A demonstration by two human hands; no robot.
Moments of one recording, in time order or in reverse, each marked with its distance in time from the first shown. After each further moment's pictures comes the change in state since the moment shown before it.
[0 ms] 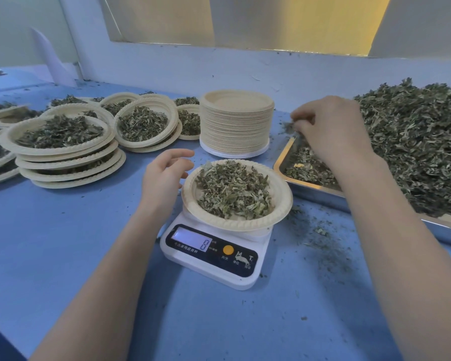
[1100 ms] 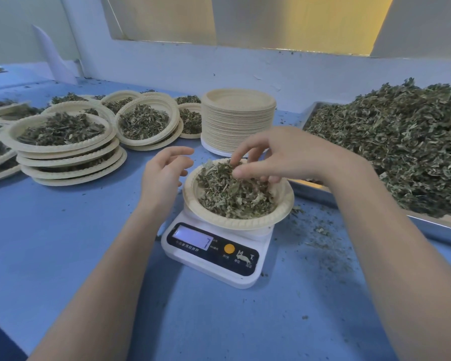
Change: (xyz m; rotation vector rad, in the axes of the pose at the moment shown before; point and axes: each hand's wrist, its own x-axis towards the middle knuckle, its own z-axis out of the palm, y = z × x) left_hand 0.002 -0.002 -0.003 0.010 0.007 0.018; right_hand -0.018 -0.040 0.003 0.283 -0.694 -0.214
